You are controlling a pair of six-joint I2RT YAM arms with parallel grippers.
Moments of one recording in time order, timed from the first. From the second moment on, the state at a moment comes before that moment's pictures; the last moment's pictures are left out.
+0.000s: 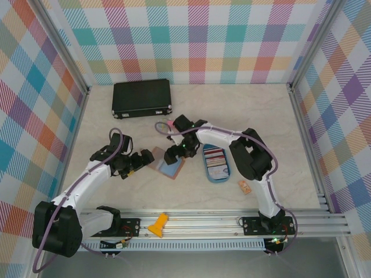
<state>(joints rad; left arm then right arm) -0.21 1.12 0.69 -0.69 0.23 -0.70 0.81 2.12 1.56 -0.72 -0.45 0.18</state>
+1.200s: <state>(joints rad) -0.15 1.09 0.60 -0.69 0.35 -0.74 0.64 2.37 1.98 -0.79 -0.67 0.15</state>
